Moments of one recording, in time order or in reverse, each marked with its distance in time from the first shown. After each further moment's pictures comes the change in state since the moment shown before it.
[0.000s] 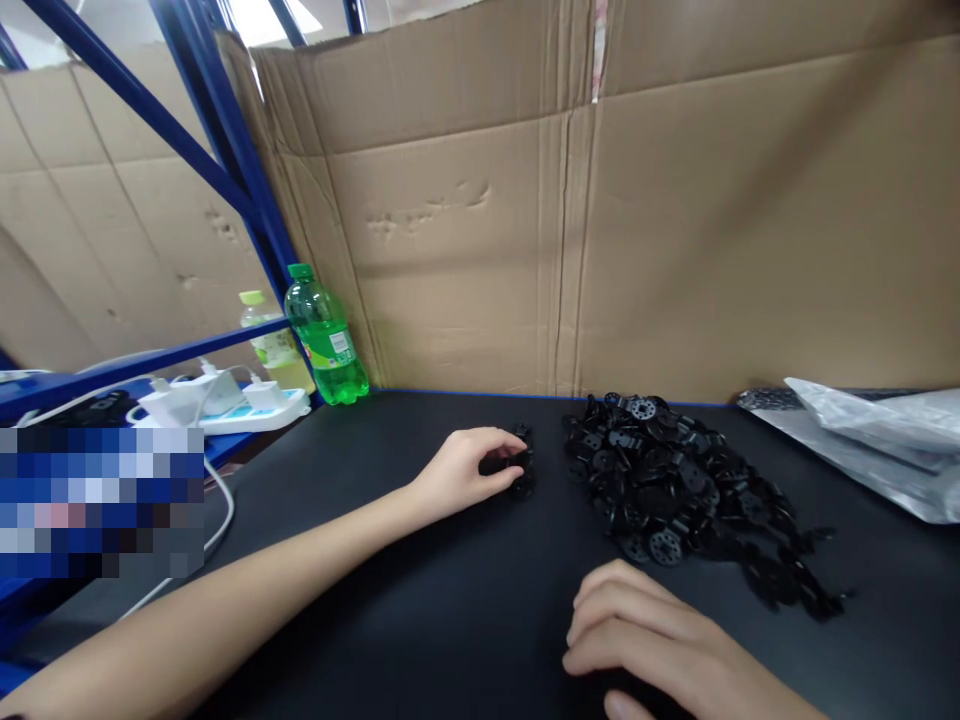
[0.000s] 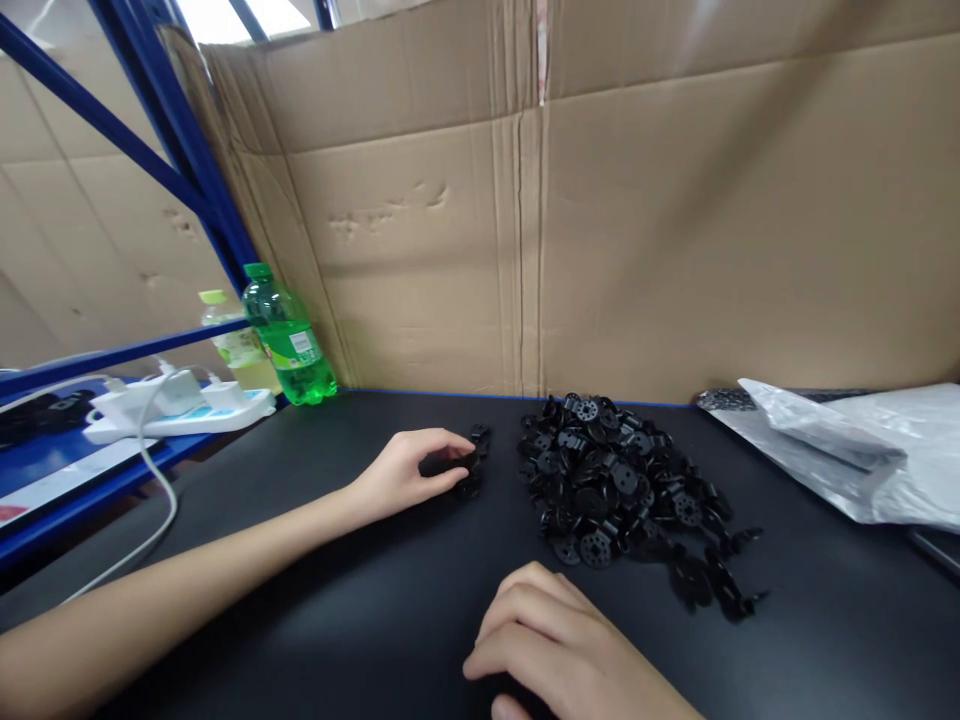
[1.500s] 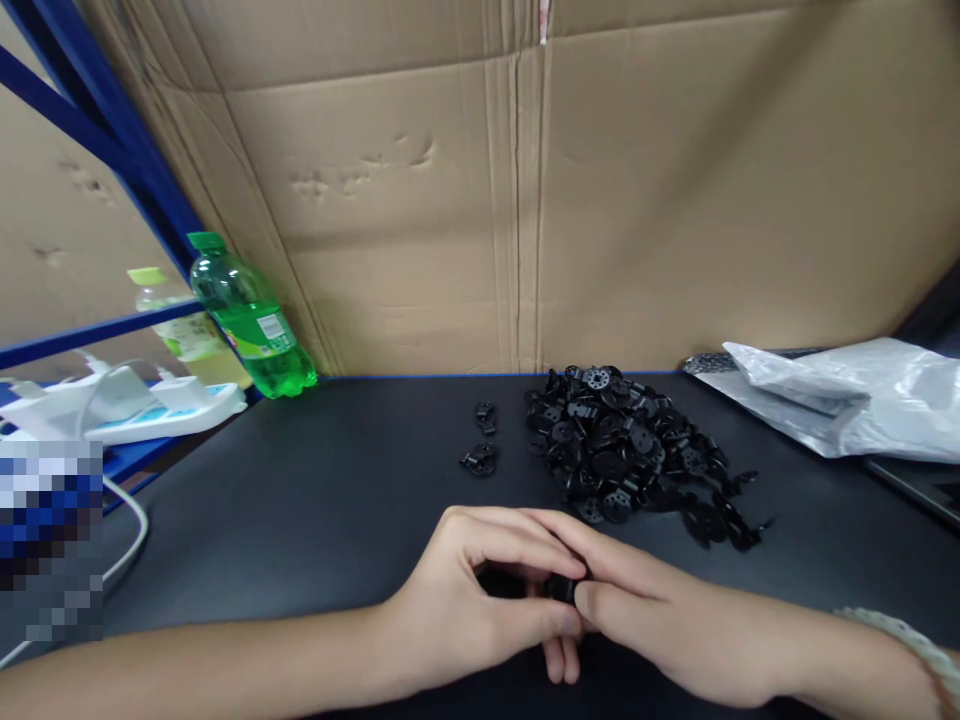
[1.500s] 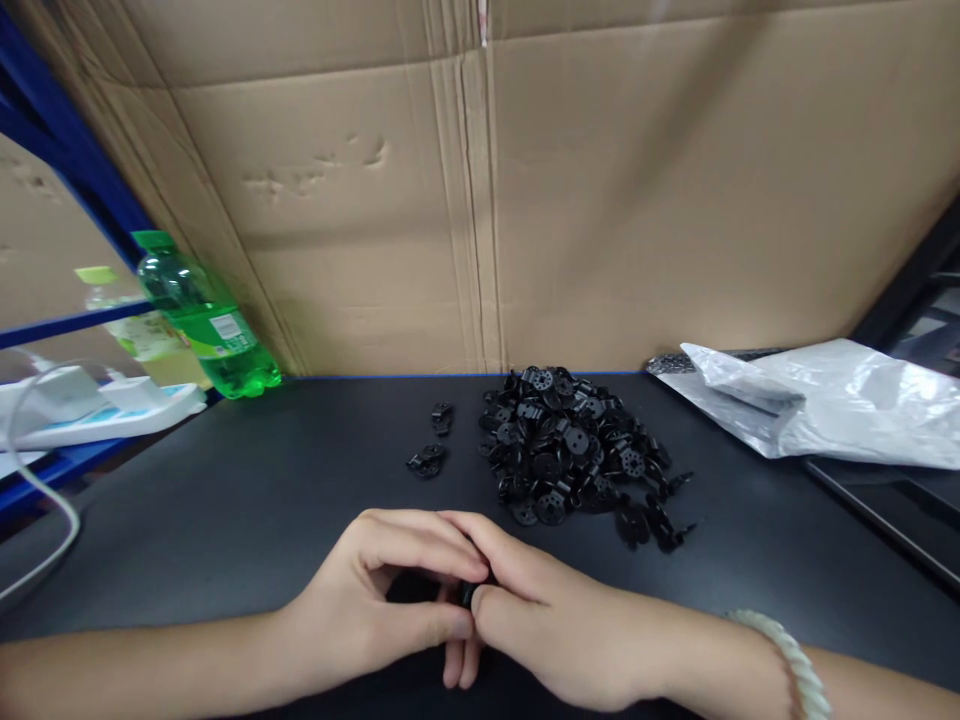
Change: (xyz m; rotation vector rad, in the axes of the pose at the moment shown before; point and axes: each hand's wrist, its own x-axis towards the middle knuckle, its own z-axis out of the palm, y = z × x) left_hand -0.047 0.098 0.046 -1.118 -0.192 -0.269; right_hand 0.010 0.000 -0.012 0.916 -0.177 0.427
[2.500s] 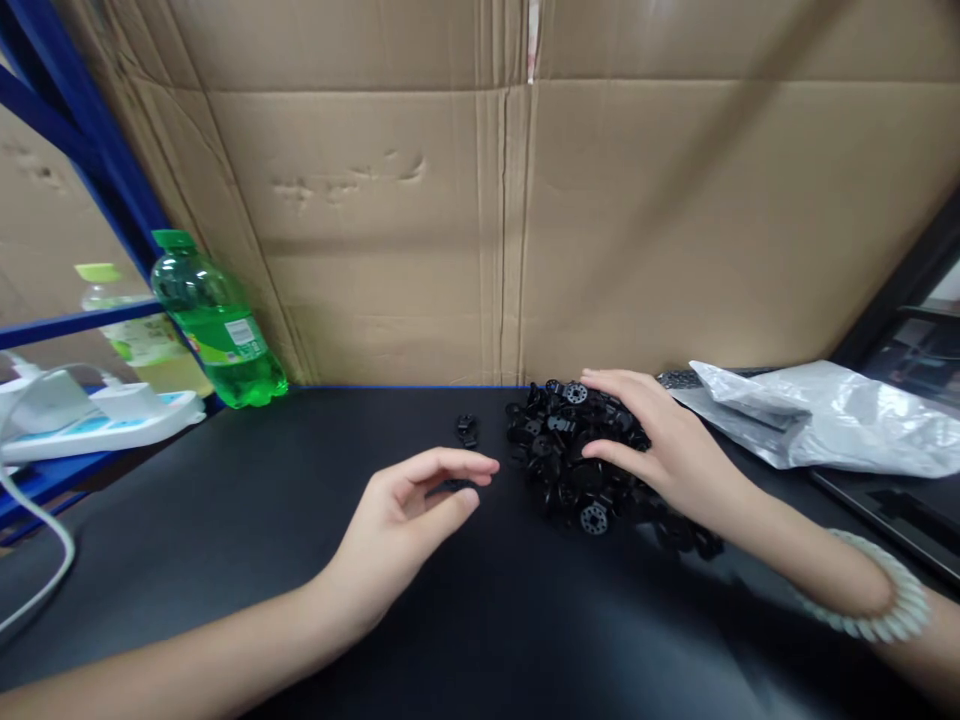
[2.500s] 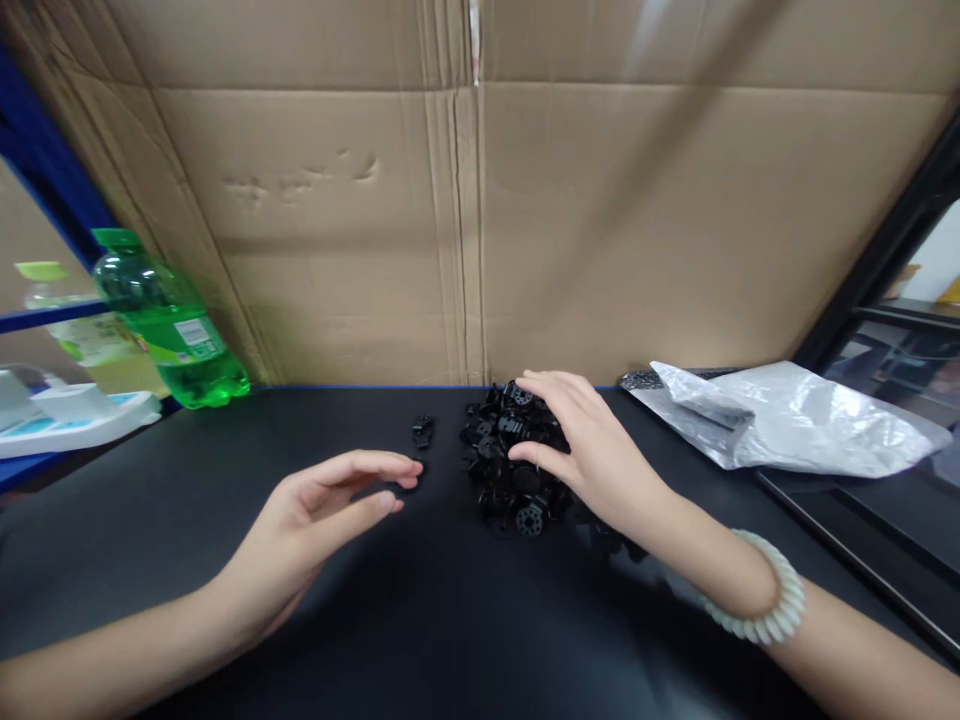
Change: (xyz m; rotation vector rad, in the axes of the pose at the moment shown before) left_hand 0.010 0.027 -0.036 0.322 0.416 0.049; right_hand -0.008 -0.010 -0.091 -1.380 0.832 -0.488
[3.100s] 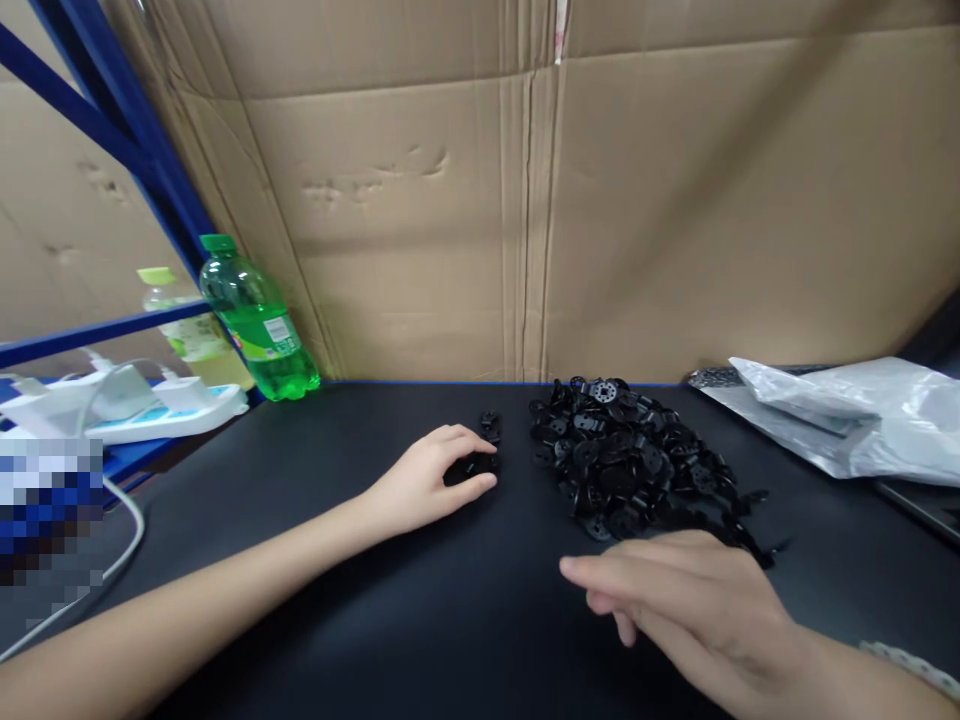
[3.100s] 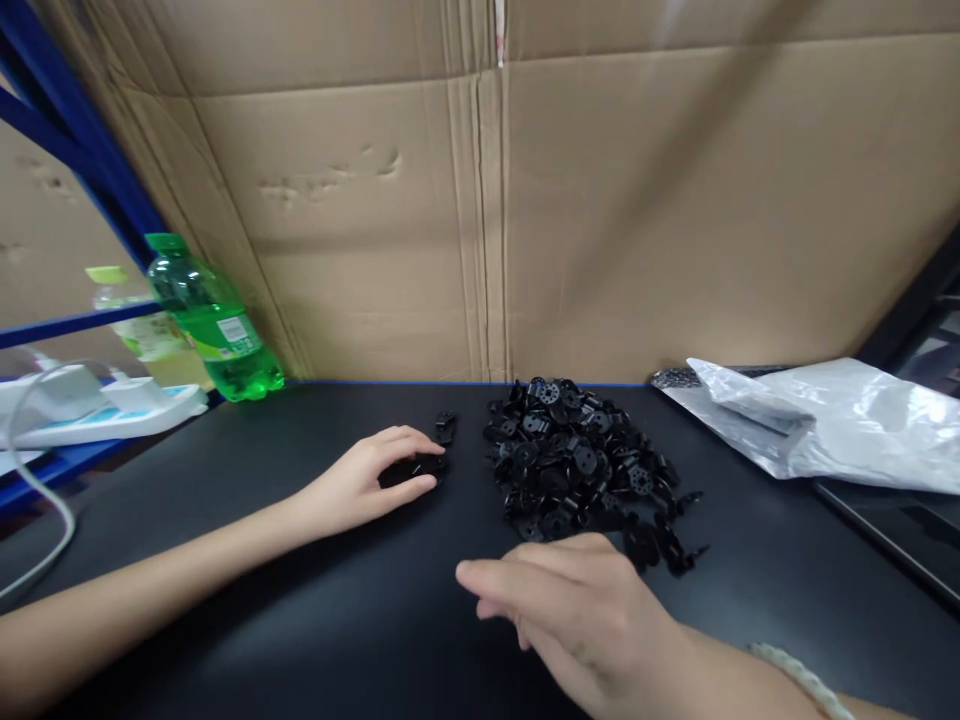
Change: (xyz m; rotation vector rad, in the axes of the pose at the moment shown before) left_hand 0.051 -0.034 -0.044 0.758 -0.301 0.281; right_hand -0.043 -0.070 0.008 0.487 -0.094 -0.224
